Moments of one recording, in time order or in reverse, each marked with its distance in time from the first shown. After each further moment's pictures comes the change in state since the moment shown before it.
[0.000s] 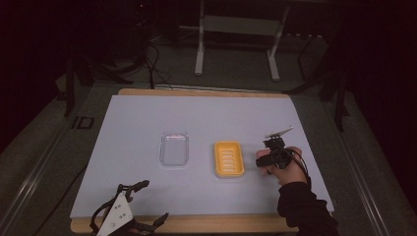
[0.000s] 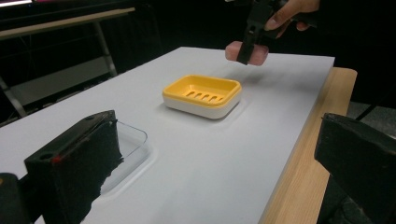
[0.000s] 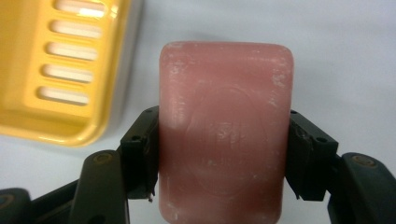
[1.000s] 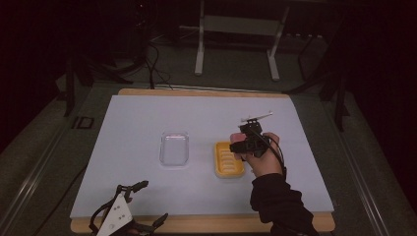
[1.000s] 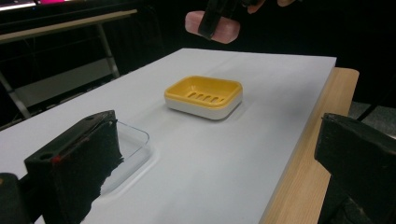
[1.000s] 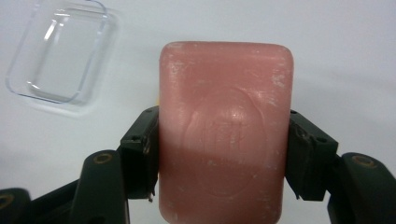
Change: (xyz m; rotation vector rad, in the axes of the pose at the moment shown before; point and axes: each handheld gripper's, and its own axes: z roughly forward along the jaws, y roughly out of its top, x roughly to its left) left arm 0.000 0.000 -0.002 -0.003 0.011 0.001; right arm 0.082 0.033 -0.049 -0.167 0.089 -0.021
